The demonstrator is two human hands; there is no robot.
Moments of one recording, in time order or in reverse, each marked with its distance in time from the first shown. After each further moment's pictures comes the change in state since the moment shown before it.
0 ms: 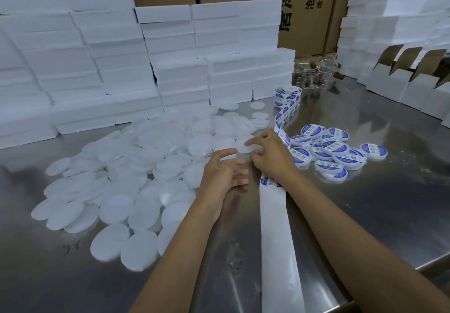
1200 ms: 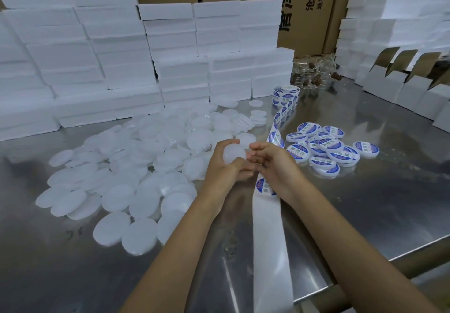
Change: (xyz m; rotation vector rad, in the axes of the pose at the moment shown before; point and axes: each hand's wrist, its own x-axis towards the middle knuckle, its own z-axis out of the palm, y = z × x) left_hand -0.004 -0.010 0.008 0.017 -0.082 0.137; right_hand -0.054 -0.039 -0.030 1.307 -0.094 0.531
